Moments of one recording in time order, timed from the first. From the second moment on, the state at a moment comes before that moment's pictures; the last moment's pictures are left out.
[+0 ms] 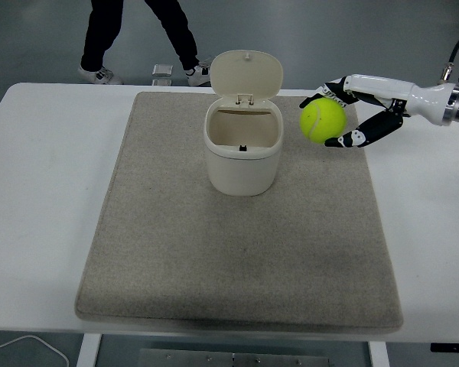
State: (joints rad) left arm 0.06 0.00 -0.04 -0.13 0.01 -0.07 -0.21; right arm 1.18 -0.65 0.26 1.08 -1.12 0.35 0.50
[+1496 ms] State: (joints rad) left arm 0.06 0.00 -0.04 -0.13 0.01 -0.07 -0.21; right arm 1.22 -0.41 0.24 1.05 -0.99 0.30 0.35
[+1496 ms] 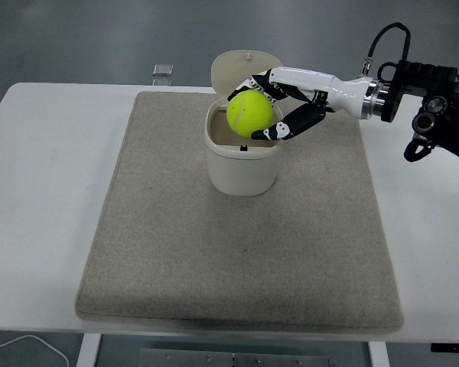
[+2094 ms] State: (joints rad) left arm 0.06 0.00 -0.04 -0.13 0.01 -0.07 -0.21; right arm 1.20 -0.41 0.24 1.04 -0.99 0.29 0.35
